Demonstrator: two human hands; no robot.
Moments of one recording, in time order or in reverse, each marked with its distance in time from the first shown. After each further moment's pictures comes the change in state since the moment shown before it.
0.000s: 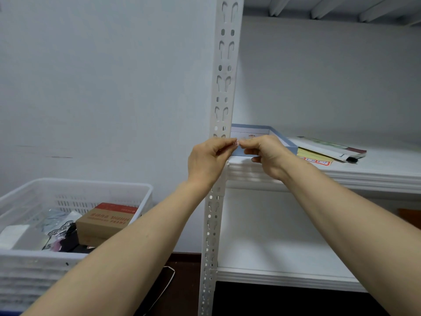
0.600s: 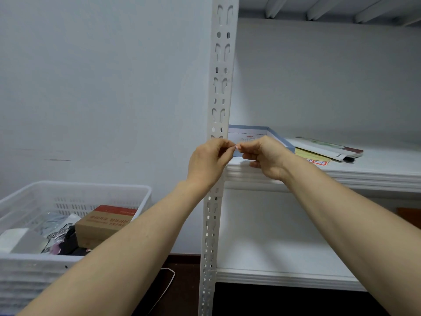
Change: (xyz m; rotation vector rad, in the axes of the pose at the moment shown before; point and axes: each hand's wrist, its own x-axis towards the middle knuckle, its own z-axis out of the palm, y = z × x) left_hand 0.003 0.007 -0.002 0.148 -0.138 -0.018; right_hand -0.005 -0.002 -0.007 0.016 -0.097 0.095
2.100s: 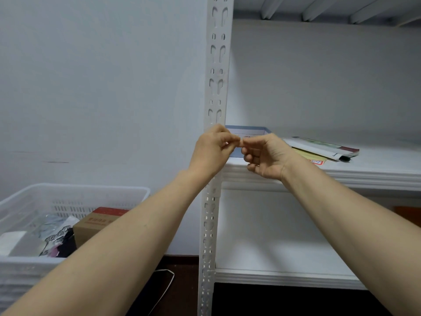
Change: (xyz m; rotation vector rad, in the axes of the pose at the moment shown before) left_hand 0.020 0.017 0.000 0.021 -0.001 0.170; right_hand -0.009 -0.003 -0.010 0.281 -0.057 0.099
